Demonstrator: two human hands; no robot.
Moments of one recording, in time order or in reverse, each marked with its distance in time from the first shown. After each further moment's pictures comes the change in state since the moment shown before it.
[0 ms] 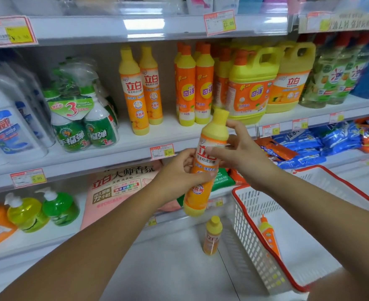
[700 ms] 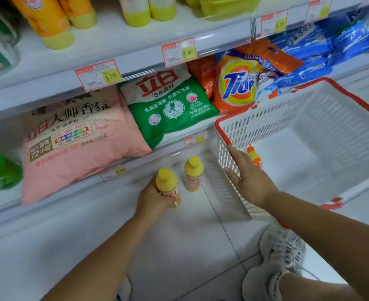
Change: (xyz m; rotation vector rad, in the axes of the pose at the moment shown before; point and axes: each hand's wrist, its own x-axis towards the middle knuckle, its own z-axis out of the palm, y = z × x) left_hand -0.013 -0.253 0.096 0.116 0.125 -0.549; right_hand -0.090 0.259 -0.062 -0.841 -0.073 0.309
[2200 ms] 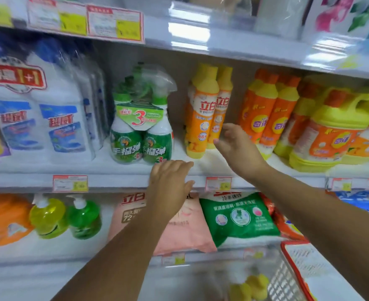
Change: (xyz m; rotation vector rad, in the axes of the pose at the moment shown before) left_hand 0.019 0.133 -0.245 0.624 0.822 0.772; right_hand 0.145 -0.363 -0.104 0.160 0.304 -0.454
